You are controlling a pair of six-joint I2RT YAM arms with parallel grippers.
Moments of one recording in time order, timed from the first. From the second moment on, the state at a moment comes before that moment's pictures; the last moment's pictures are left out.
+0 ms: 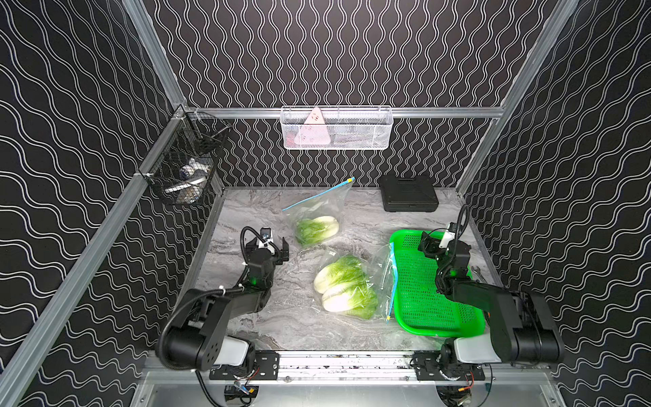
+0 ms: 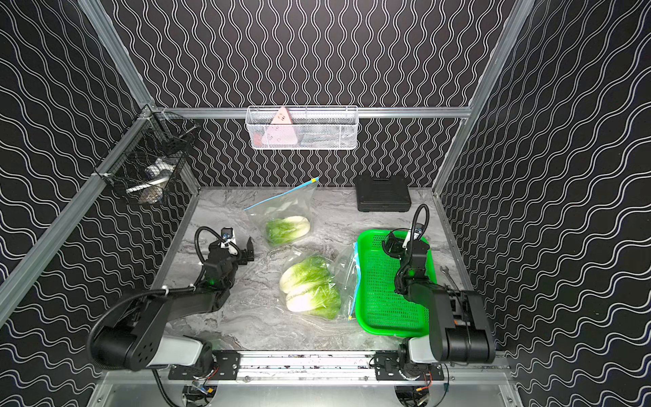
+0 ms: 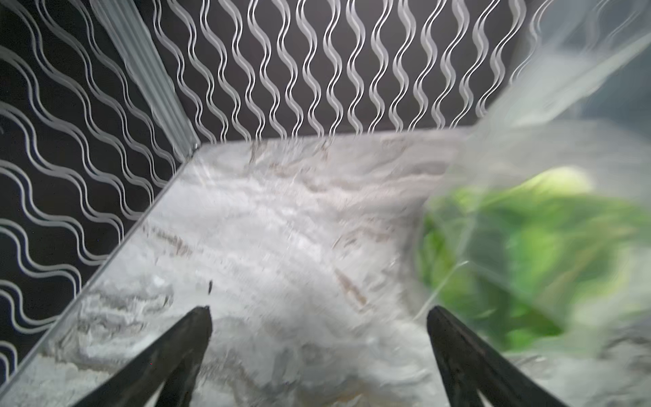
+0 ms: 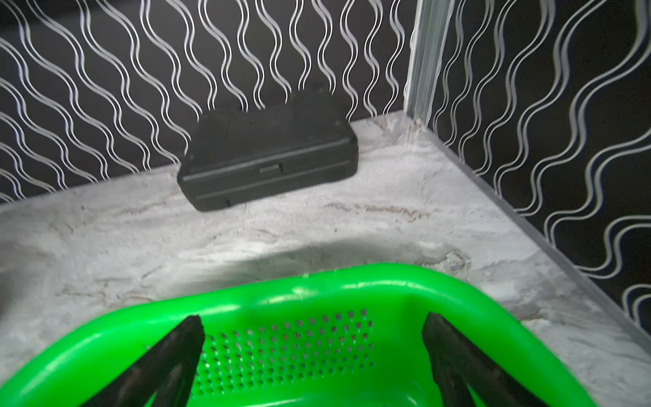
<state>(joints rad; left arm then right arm) -0.27 1.33 0.35 0.79 -0.42 0.02 -0.03 1.37 0.42 0.67 0.13 0.19</state>
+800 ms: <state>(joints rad) -1.01 0.96 0.73 -0.08 -0.50 0.11 0.25 1.05 0.67 -0.16 -0.20 0.44</state>
